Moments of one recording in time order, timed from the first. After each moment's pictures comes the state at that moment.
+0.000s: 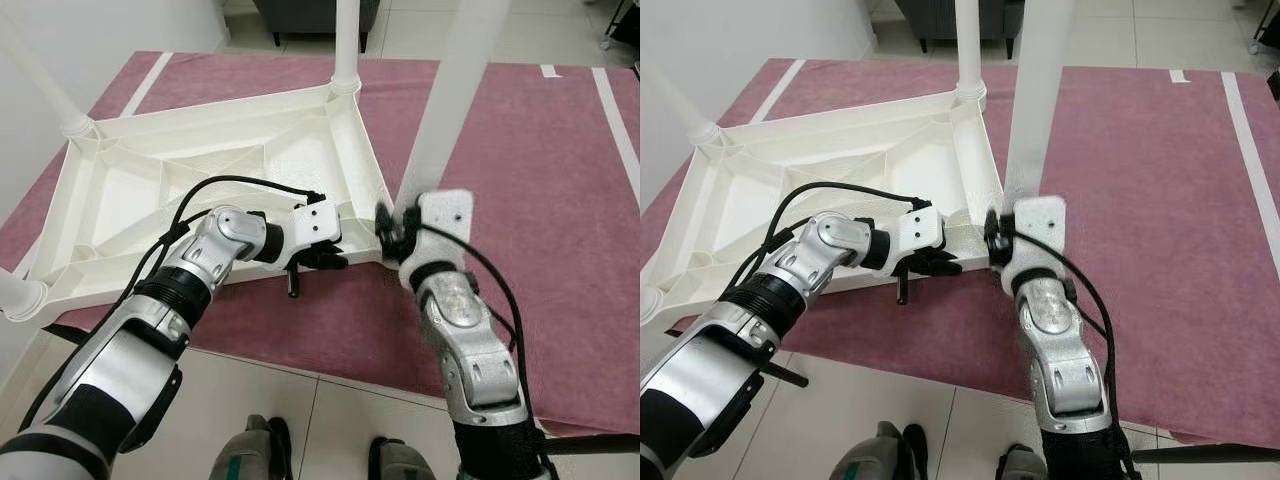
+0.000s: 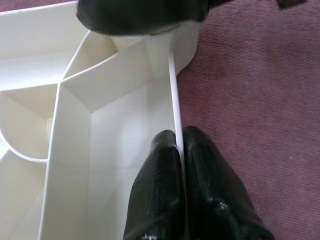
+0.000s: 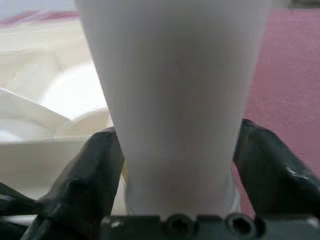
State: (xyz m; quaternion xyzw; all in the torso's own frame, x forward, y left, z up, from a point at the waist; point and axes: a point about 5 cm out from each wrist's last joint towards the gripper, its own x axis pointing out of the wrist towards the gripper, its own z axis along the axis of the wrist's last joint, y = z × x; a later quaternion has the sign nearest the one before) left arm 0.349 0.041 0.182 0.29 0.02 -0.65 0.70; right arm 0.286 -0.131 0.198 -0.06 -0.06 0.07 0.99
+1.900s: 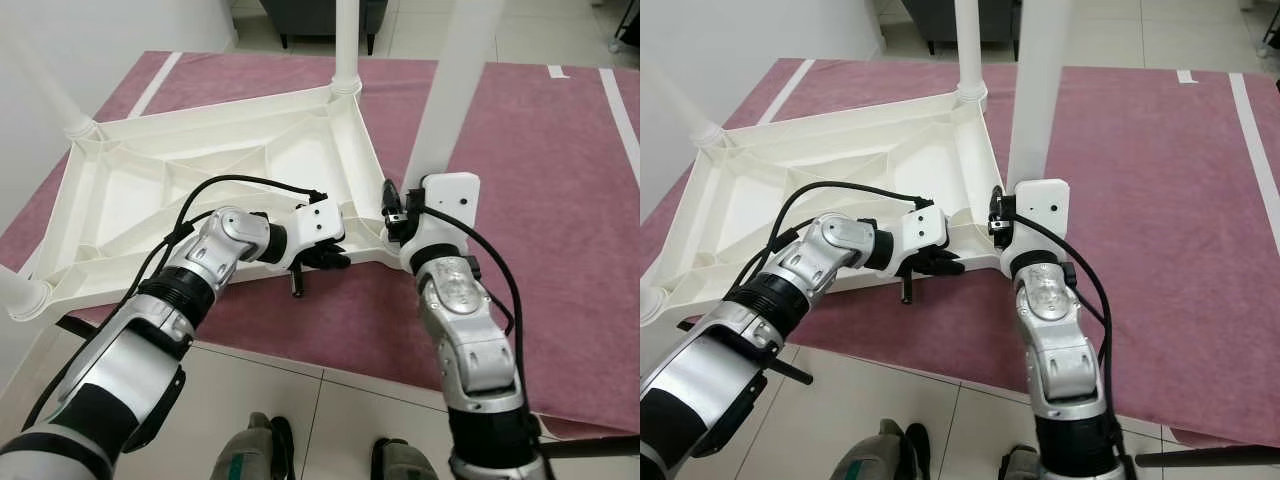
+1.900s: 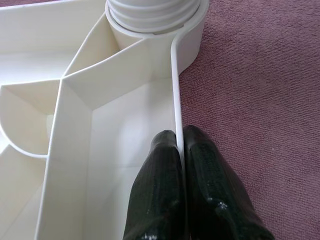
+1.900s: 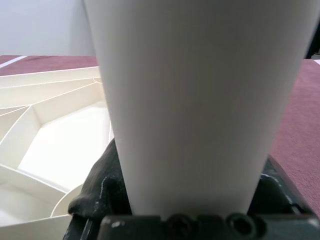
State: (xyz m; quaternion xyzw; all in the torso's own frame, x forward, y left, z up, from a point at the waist) left arm 0.346 0.033 0.174 0.29 0.05 -0.66 0.69; right arm 0.283 -0.130 0.205 -0.05 -0.07 -0.06 0.99
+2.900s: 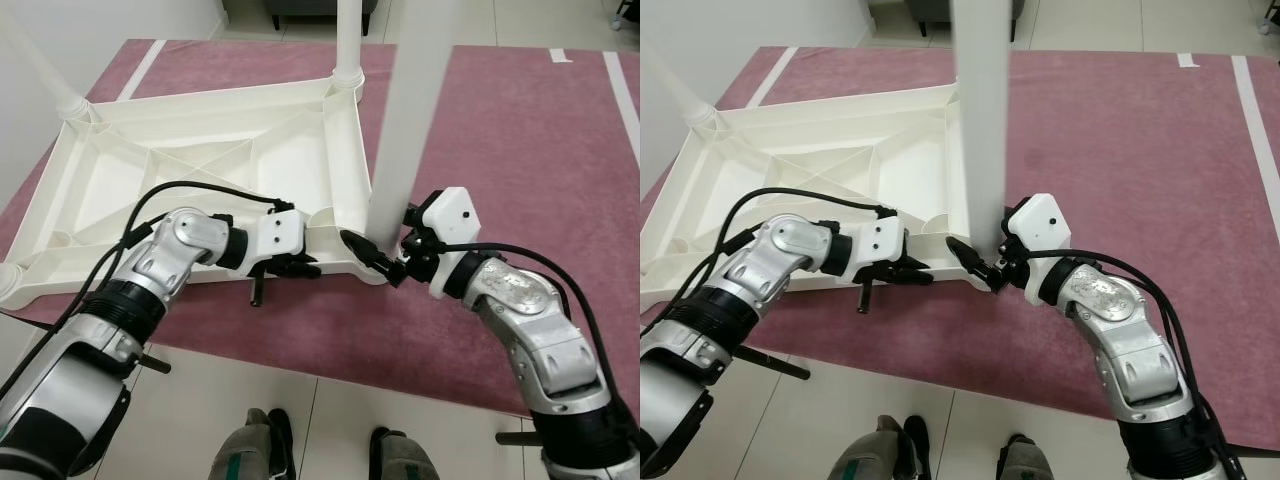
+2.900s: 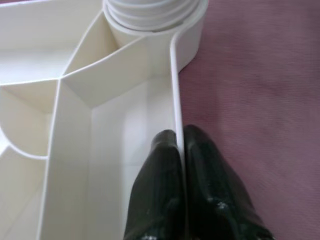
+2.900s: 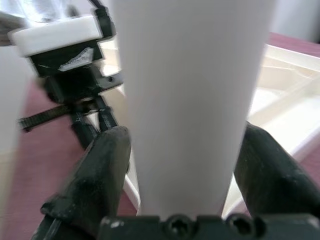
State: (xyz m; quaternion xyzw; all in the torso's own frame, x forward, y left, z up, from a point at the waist) left arm 0.319 0.101 0.179 0.34 0.03 -0.71 0.62; right arm 0.257 -0.127 0.219 -0.17 -0.07 0.45 0.87
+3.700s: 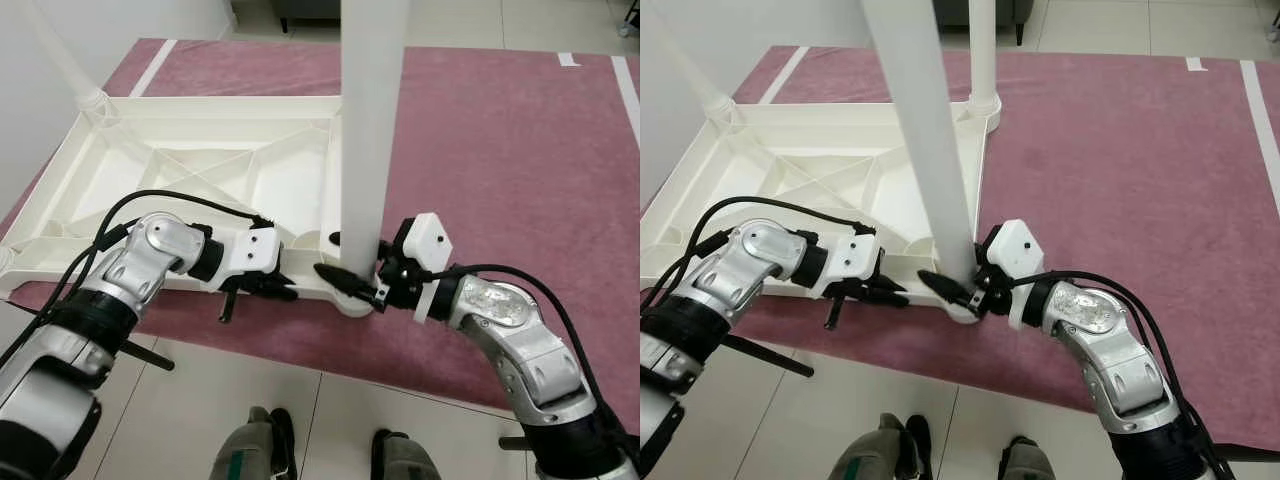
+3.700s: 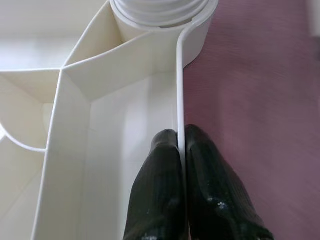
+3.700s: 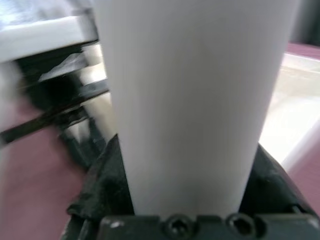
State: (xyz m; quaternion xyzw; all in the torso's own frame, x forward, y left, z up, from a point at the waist) left arm 0.329 0.089 0.179 0.32 0.05 -0.70 0.64; right arm 0.273 -0.119 0.202 -0.15 -0.05 0.36 0.92
